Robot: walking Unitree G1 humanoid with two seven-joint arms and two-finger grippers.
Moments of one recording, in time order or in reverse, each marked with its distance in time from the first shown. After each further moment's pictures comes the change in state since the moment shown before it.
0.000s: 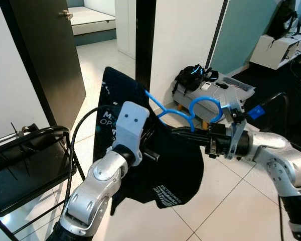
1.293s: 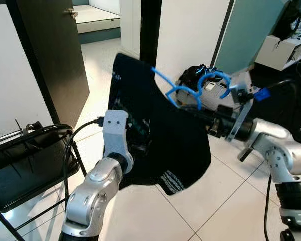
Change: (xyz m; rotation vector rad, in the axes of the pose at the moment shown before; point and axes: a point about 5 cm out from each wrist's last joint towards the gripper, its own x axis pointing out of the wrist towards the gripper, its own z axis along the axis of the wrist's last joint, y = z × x) left arm -0.009 0.018 -0.028 -0.326 0.185 0.275; right arm -0.004 -0.022 0.024 -0.014 -0.199 -0.149
